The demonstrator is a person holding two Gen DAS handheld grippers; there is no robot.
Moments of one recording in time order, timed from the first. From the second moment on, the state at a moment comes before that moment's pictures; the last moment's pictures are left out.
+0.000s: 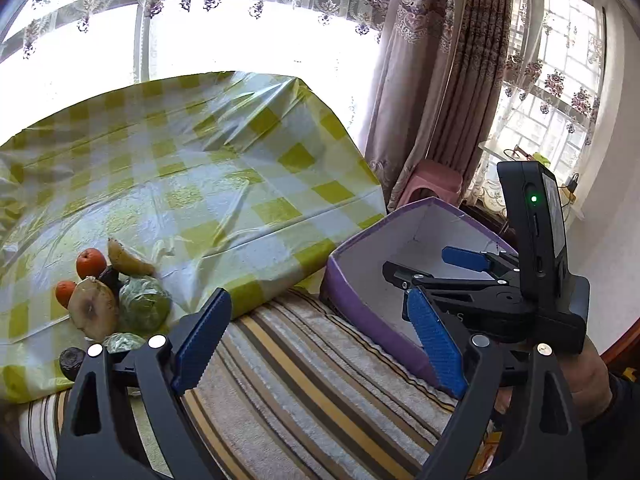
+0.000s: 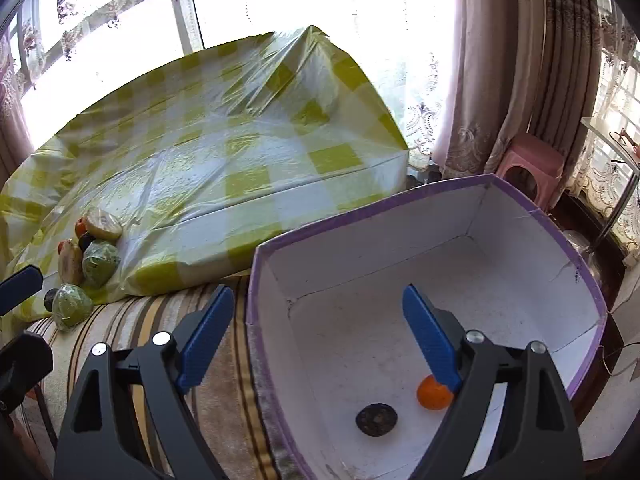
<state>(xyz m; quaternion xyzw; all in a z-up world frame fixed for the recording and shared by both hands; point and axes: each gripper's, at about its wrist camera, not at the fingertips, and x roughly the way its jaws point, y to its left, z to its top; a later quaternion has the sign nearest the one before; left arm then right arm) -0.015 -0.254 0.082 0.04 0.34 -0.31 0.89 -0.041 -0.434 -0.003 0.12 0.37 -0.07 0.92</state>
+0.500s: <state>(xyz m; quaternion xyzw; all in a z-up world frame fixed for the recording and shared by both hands) 0.002 -0.074 0.053 -0.05 0.37 -0.16 0.91 -0.010 -0.284 -0.005 0.08 0.40 0.11 0.91</state>
